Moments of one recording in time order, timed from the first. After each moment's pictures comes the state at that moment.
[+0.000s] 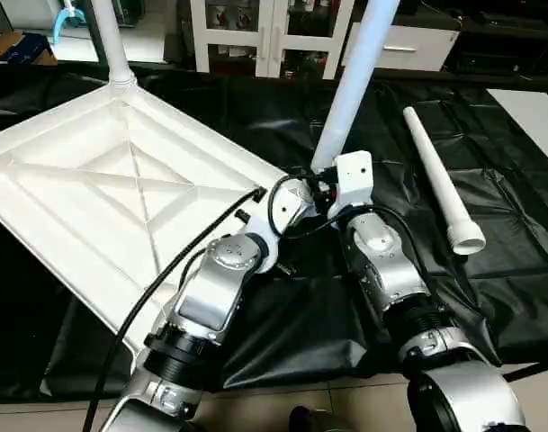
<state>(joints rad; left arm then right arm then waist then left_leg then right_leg) -0.51 0.02 -0.24 0.13 0.17 0.73 -0.36 -0.70 -0.03 0.05 0.79 0.06 -0.14 0.10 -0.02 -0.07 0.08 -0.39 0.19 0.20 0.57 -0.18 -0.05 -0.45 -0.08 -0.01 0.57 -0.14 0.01</state>
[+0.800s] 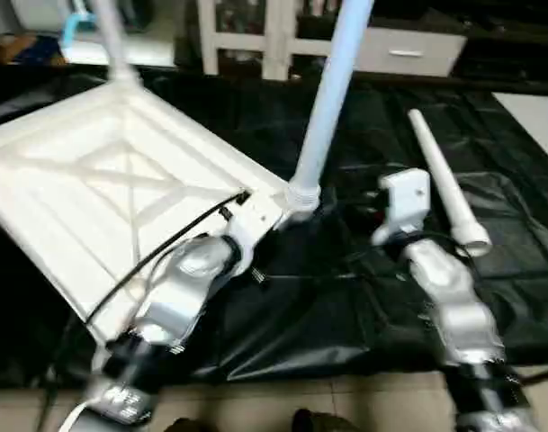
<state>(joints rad) -0.40 0.29 -0.33 0.05 0.12 0.45 -0.65 -0.29 -0.28 0.03 0.06 0.31 0.25 0.46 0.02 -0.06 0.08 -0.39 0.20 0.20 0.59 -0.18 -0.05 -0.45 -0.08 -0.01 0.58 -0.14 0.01</state>
